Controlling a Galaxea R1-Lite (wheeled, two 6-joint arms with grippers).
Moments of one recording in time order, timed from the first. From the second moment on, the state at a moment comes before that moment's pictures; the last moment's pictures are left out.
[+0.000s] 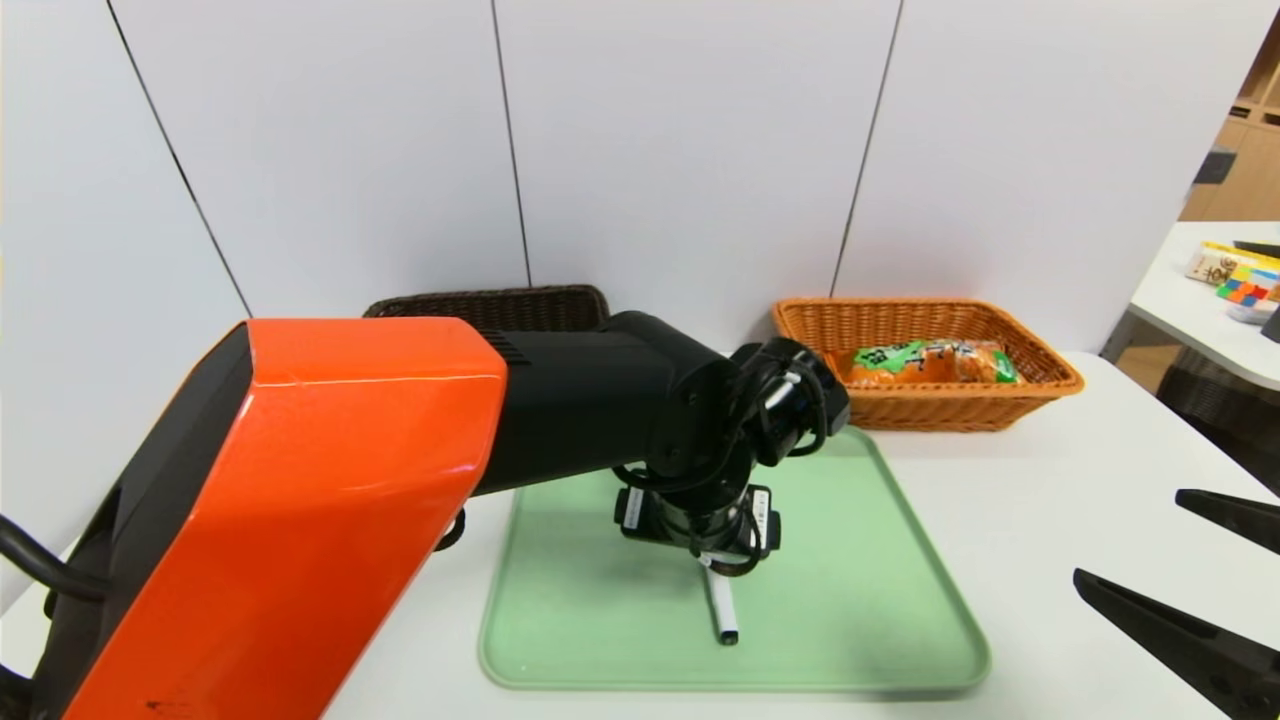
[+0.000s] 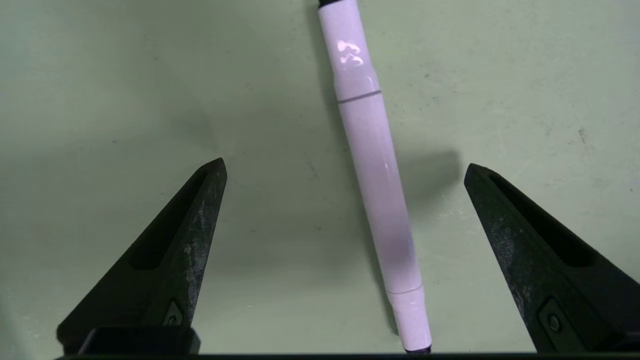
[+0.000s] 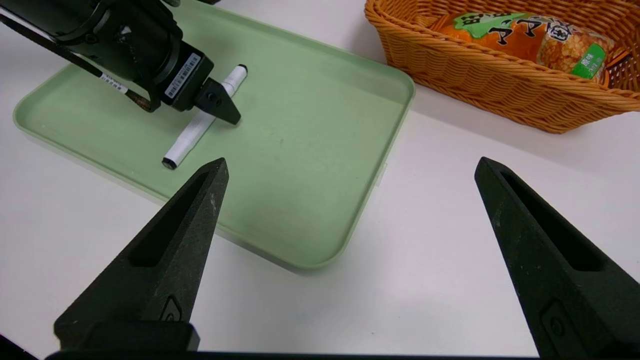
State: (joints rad) left arm -0.92 2.30 -1.98 0.79 0.30 -0.66; right arm 0.50 0.85 -0.46 -0.11 -0.10 -0.05
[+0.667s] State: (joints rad) left arm -0.91 2.30 -1.98 0.80 0.24 -0.72; right arm 0.50 0.85 -0.46 -0.11 -0.10 -0.05
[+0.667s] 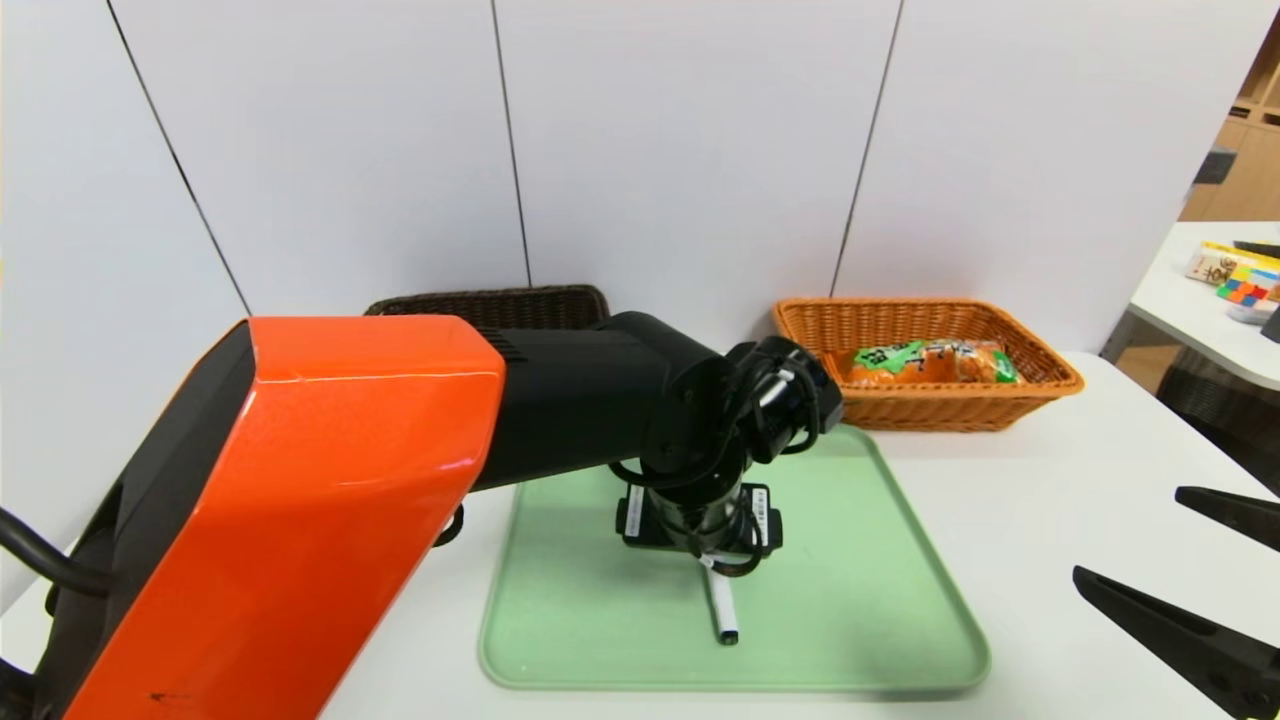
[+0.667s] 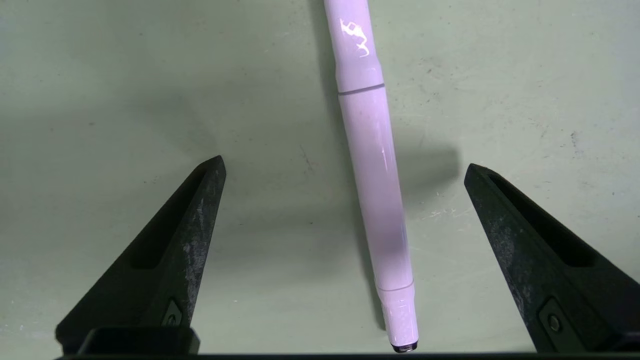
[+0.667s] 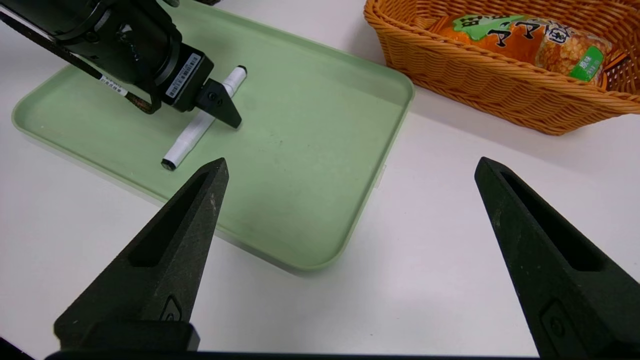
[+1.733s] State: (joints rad) left arm -0.91 2.31 -1.98 0.81 0.25 -0.75; right arm 0.50 0.85 -0.46 -0.11 -0.10 -0.05
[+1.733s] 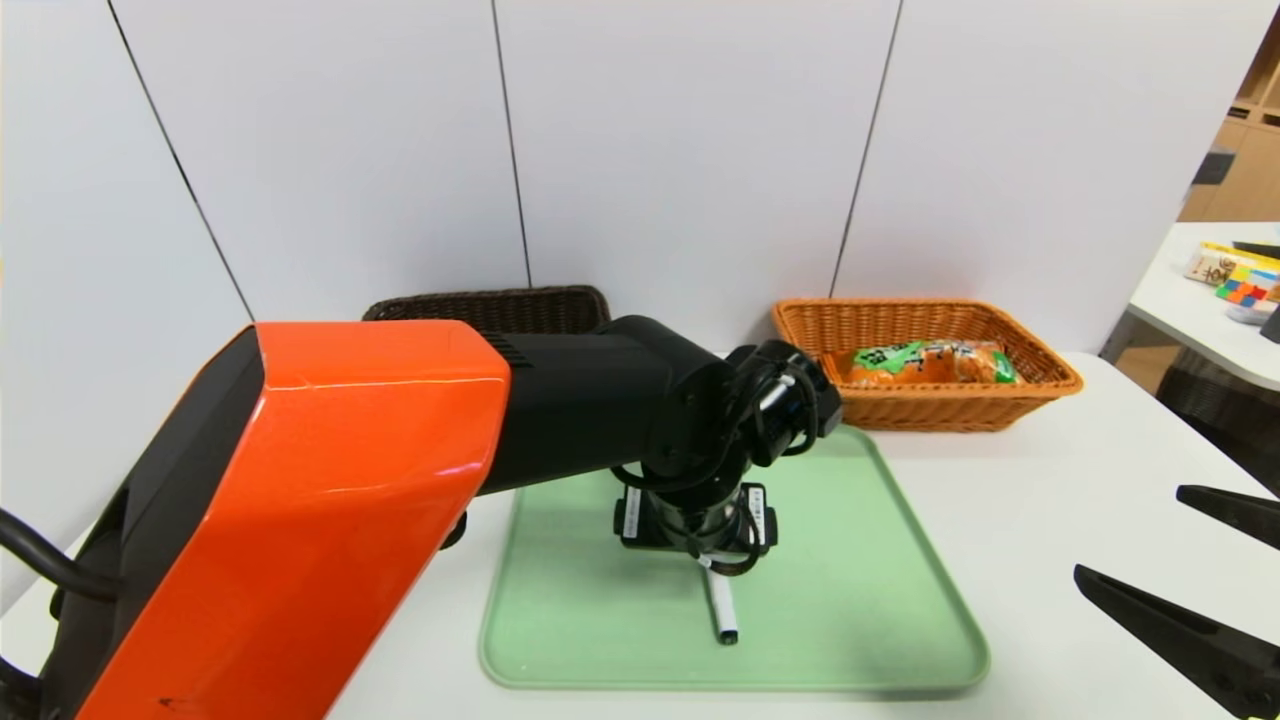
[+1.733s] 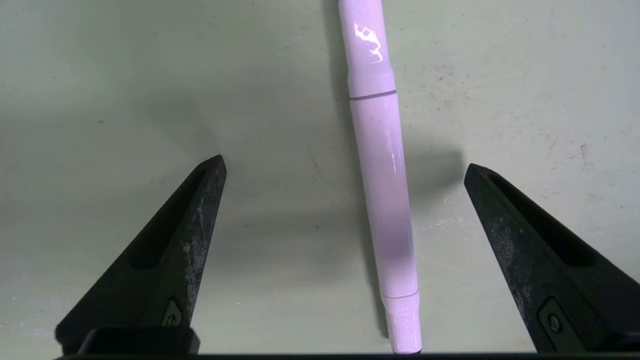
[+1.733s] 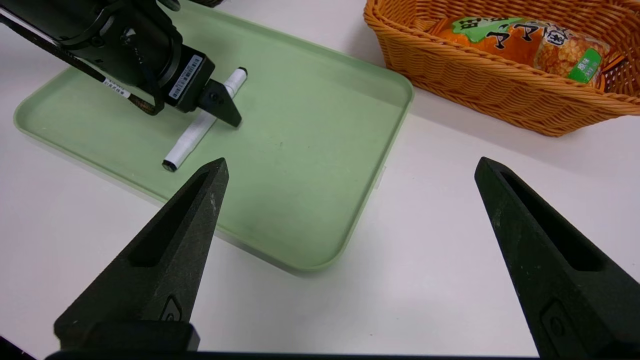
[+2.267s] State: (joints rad) left arm -0.95 2.29 -1.98 0.81 0.24 -0.75; right arm 0.50 0.85 -0.46 -0.11 -0.10 -0.05
